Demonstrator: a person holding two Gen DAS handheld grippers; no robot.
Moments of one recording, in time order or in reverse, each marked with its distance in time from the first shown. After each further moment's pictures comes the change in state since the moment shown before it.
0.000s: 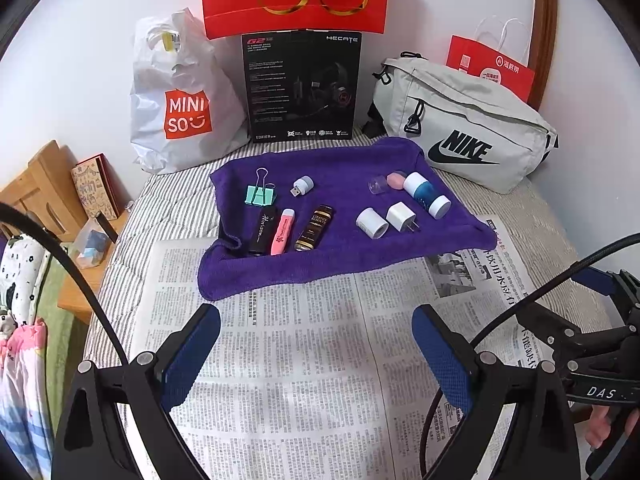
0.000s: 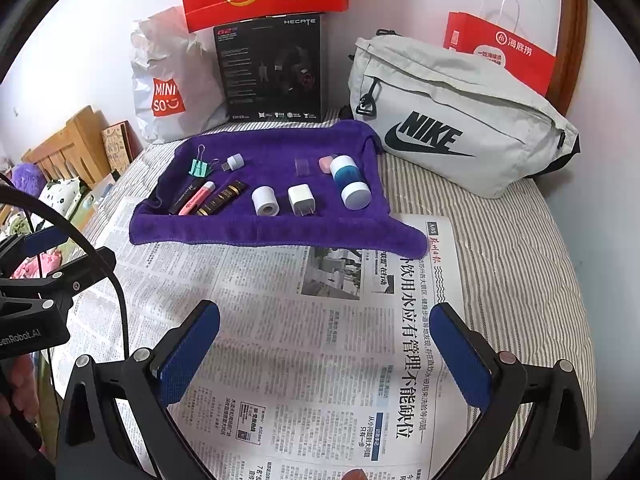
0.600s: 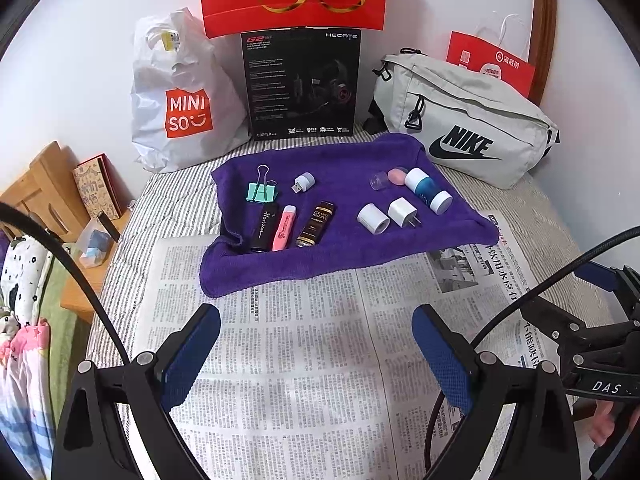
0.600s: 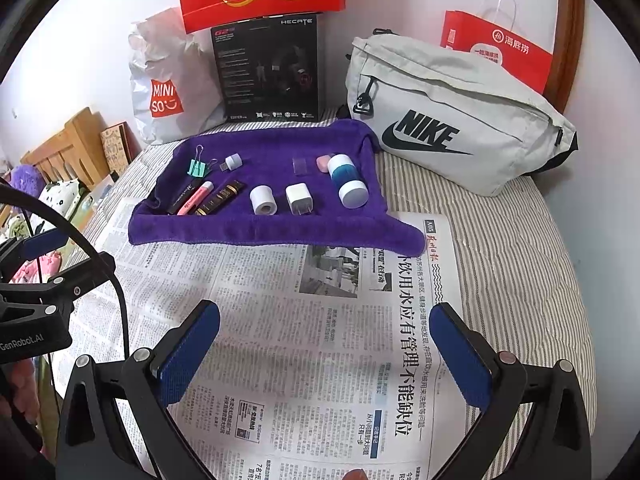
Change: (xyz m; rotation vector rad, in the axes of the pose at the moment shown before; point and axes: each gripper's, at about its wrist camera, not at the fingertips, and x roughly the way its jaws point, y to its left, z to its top) left arm -0.001 -0.002 -0.003 0.009 0.006 0.009; right arm -0.001 -0.001 -0.001 0.006 0.003 0.000
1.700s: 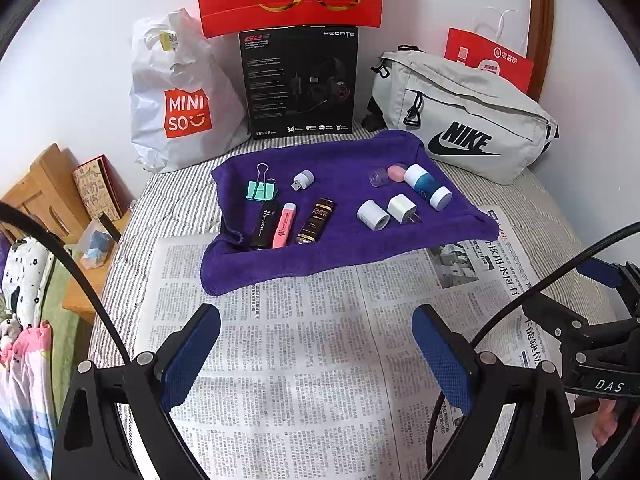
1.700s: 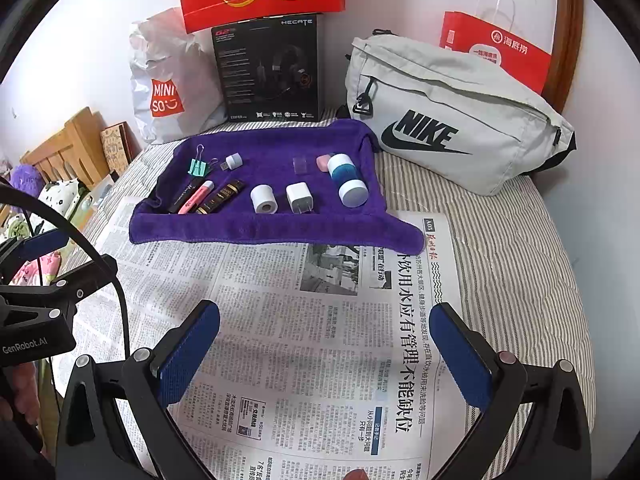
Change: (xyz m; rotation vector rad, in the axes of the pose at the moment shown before) left arm -0.001 -0.001 -0.003 0.009 0.003 0.004; right arm -0.003 0.001 -0.002 0.000 0.001 -0.004
